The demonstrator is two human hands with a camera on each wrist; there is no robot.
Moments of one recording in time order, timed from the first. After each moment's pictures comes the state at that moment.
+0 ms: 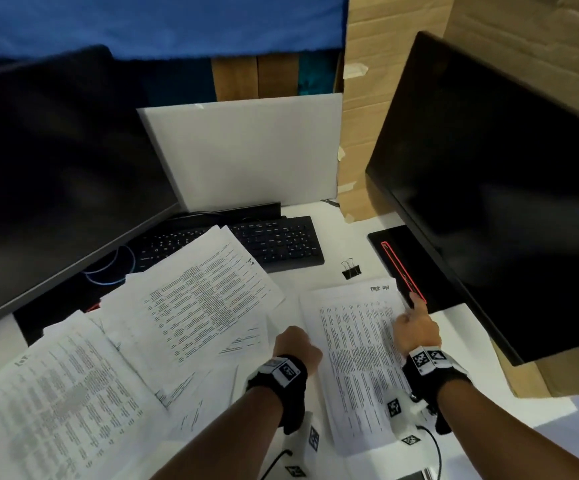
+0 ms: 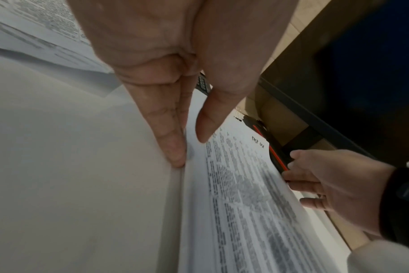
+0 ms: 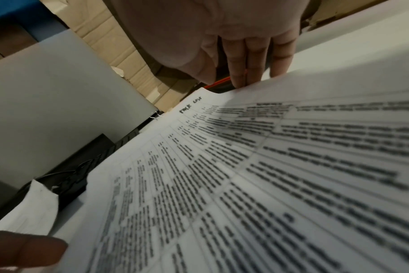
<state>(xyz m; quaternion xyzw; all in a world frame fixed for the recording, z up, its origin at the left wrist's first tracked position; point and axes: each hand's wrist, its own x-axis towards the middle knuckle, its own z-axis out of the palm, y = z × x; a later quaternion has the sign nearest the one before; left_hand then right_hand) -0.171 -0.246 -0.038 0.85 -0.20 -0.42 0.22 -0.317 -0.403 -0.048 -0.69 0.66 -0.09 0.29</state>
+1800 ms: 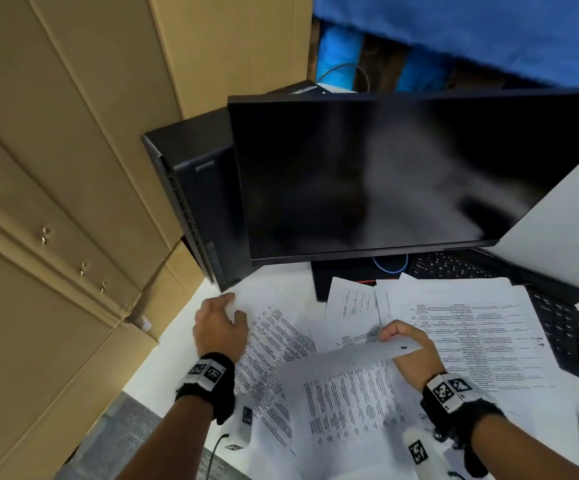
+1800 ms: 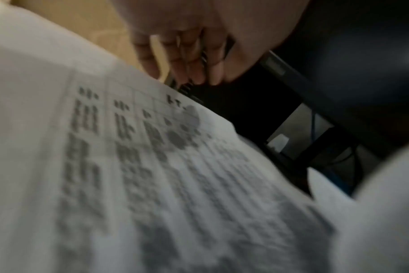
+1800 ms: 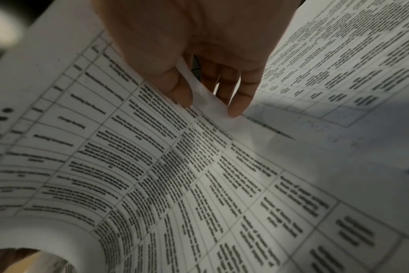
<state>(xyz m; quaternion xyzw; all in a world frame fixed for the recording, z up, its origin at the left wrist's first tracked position) 0.062 0.225 -0.057 0.91 0.14 0.00 0.38 -0.009 -0.086 -0.033 -0.84 0.22 0.07 0.49</state>
